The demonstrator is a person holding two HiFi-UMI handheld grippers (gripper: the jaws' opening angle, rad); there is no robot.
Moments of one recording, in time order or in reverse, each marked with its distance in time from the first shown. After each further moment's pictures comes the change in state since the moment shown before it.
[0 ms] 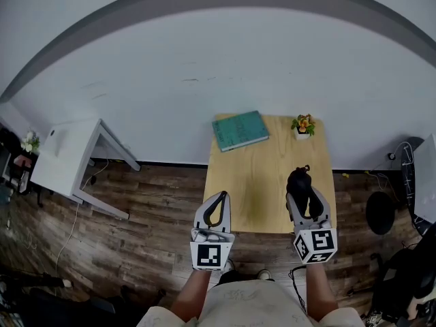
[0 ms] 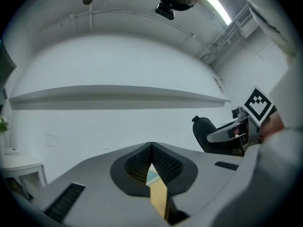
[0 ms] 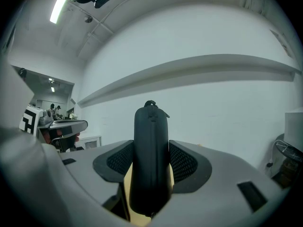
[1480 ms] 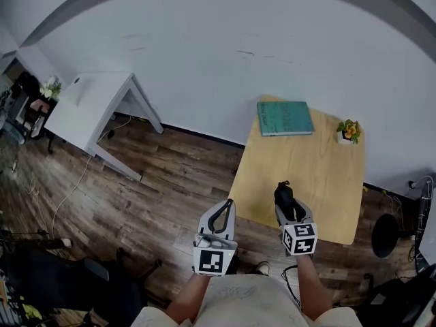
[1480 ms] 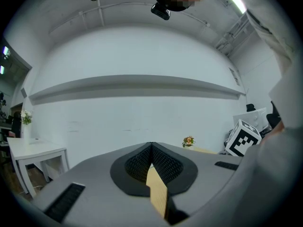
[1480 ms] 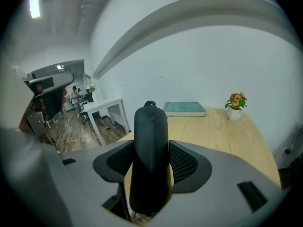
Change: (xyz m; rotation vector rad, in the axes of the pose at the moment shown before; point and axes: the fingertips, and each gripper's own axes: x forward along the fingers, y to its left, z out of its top) left arm -0.076 0.072 -0.074 -0.080 0.146 0.163; right arm 0.077 0.121 -0.182 -0.021 0.484 0.251
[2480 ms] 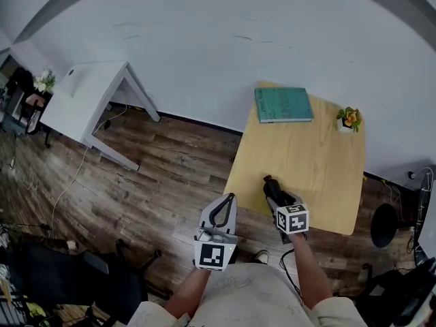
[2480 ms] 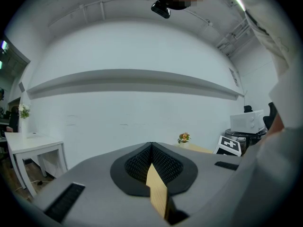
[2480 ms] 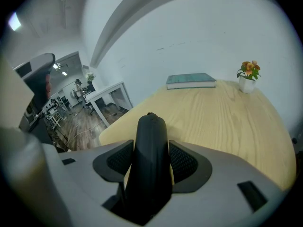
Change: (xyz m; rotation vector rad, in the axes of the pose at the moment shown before) left arm 0.000 -0.012 -0.019 -0.027 0.038 -0.032; right arm 0.053 0.007 -0.064 0.062 0.241 0.096
